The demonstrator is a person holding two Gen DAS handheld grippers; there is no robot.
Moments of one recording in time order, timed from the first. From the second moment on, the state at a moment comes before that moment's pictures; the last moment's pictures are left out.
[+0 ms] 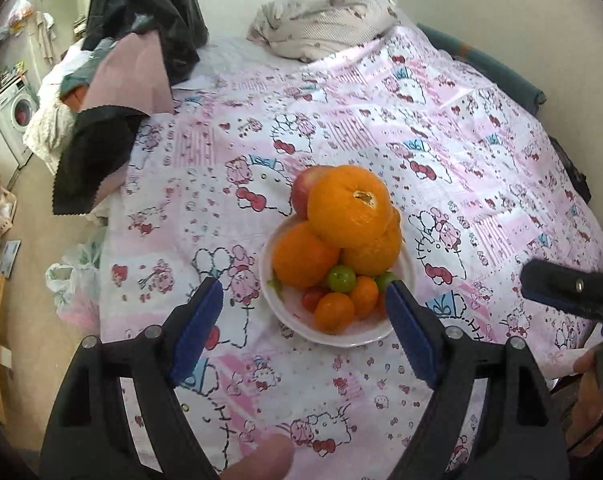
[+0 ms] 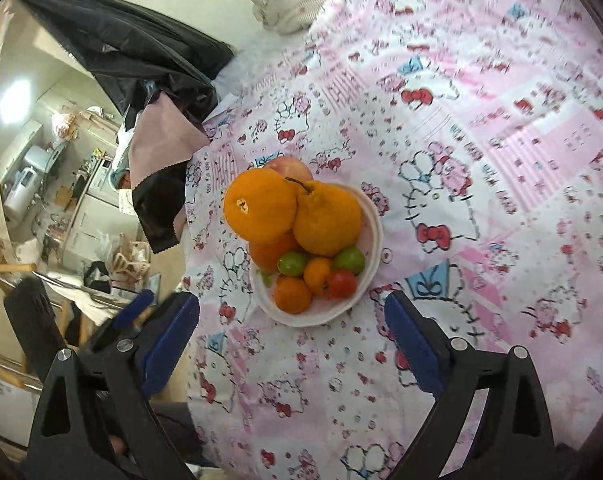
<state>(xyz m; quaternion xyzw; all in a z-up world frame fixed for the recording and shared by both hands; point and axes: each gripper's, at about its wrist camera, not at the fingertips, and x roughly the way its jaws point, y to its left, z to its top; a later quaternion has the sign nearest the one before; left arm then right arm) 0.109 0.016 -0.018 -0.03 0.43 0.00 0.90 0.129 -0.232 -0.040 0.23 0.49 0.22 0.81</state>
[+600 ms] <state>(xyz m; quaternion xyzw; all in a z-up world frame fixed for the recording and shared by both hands) 0.026 0.032 0.006 -0.06 0.39 0.04 0.92 0.062 -0.220 -0.020 0.10 0.42 0.16 0.89</state>
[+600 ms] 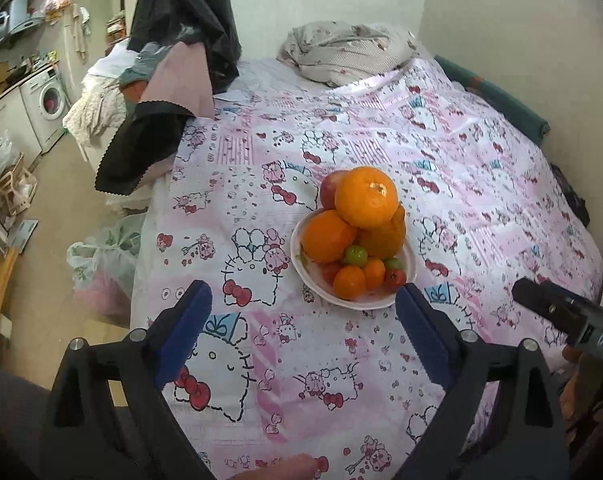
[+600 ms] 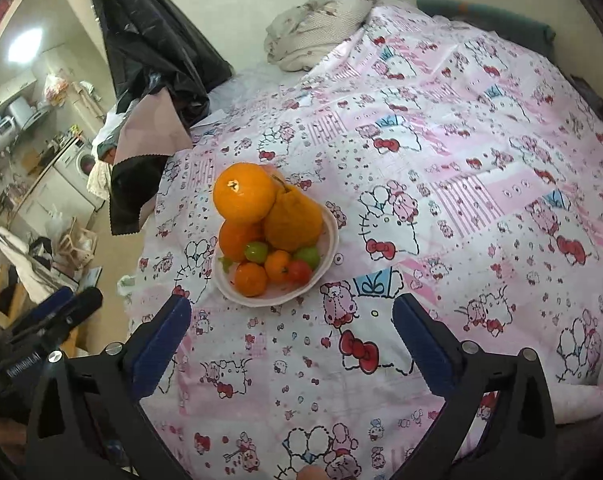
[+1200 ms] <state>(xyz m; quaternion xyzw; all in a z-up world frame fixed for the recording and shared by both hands) 0.031 0.018 -0.001 -0.04 0.37 0.04 0.93 0.057 -0.194 -0.017 0.02 0.36 0.13 0.92</state>
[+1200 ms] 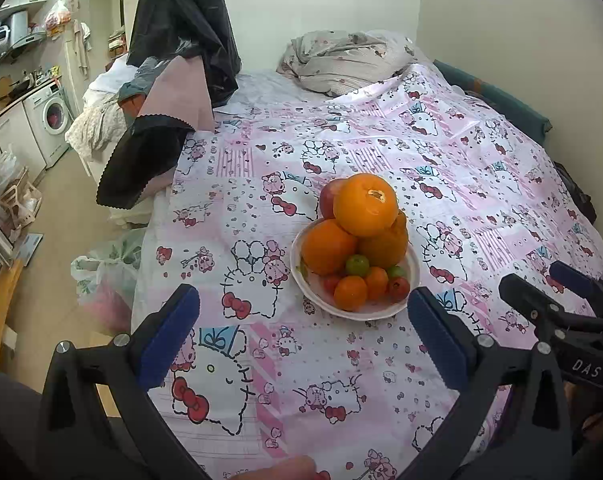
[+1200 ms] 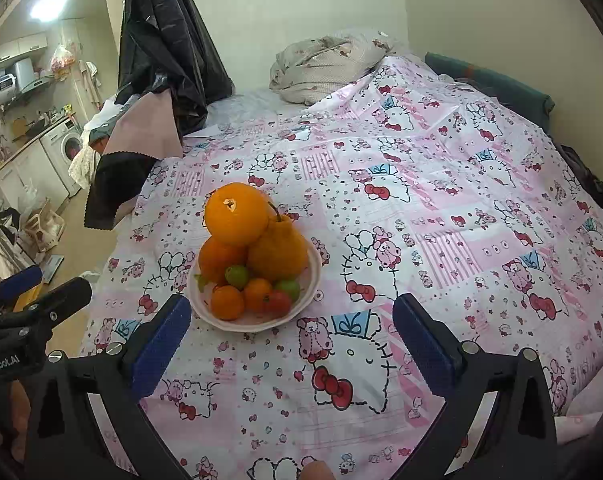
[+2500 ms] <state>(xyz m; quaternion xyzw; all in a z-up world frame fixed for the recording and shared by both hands) 0.029 0.019 -0.001 -0.04 0.37 0.04 0.93 0.058 -0.199 -0.015 0.03 0.37 0.12 0.92</state>
